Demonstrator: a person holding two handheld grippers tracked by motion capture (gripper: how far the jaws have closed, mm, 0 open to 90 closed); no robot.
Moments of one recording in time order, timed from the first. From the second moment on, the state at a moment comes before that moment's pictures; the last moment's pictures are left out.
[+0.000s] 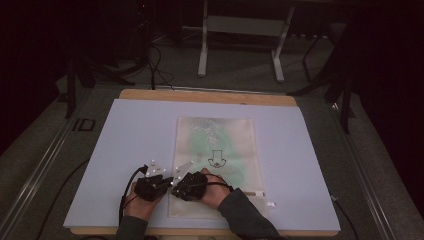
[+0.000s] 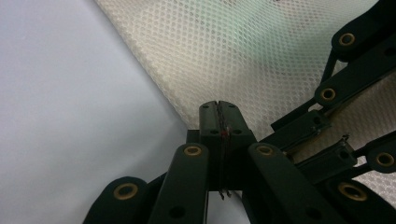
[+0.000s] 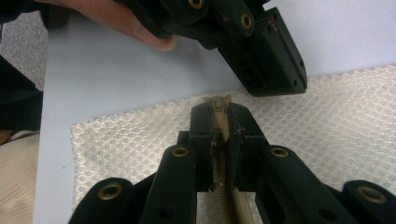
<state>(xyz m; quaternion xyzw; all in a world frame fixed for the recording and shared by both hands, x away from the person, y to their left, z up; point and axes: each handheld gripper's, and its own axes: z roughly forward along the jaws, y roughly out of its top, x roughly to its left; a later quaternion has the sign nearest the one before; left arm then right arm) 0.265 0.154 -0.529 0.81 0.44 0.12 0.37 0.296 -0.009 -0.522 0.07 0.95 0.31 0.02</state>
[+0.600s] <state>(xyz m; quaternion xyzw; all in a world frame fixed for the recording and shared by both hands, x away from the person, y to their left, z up) 0.265 0.153 -0.533 0.81 0.44 0.12 0.36 0.297 -0.009 -0.520 0.06 0.95 0.31 0.02</state>
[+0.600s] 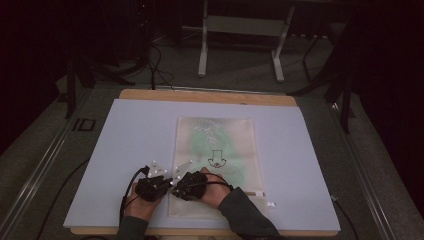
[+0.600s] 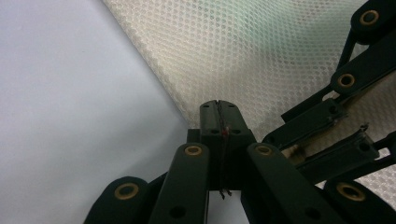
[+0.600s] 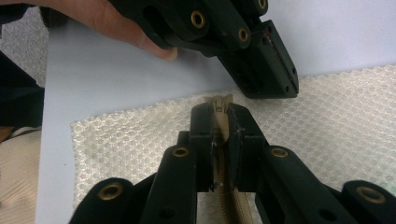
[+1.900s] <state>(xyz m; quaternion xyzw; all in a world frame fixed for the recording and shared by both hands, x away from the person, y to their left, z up) 0.266 0.153 -0.533 0.81 0.45 0.12 0.36 0.294 -0.025 -0.516 0.05 0.96 0.28 0.03</state>
